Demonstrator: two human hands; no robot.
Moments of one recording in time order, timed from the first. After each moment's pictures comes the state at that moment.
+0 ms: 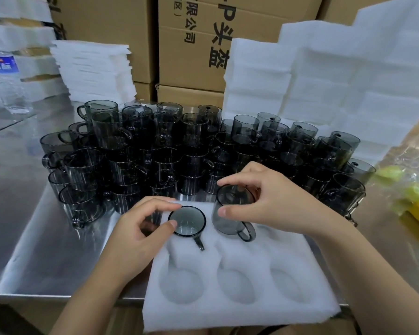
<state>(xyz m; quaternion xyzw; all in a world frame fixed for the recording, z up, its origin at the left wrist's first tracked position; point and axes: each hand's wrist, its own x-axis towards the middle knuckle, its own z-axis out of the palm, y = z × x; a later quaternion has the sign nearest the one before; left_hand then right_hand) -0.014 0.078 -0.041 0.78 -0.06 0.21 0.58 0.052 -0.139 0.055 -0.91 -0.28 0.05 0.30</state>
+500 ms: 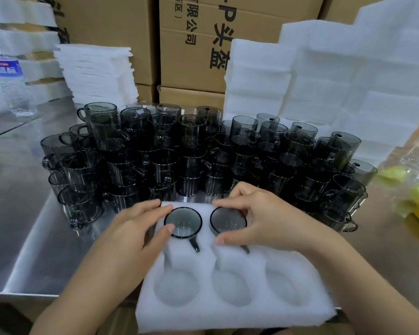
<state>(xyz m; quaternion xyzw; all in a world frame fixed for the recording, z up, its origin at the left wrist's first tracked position) -0.037 0.074 -0.012 0.94 0.01 0.12 0.32 0.055 -0.146 0.029 -0.91 -0.33 0.09 0.24</state>
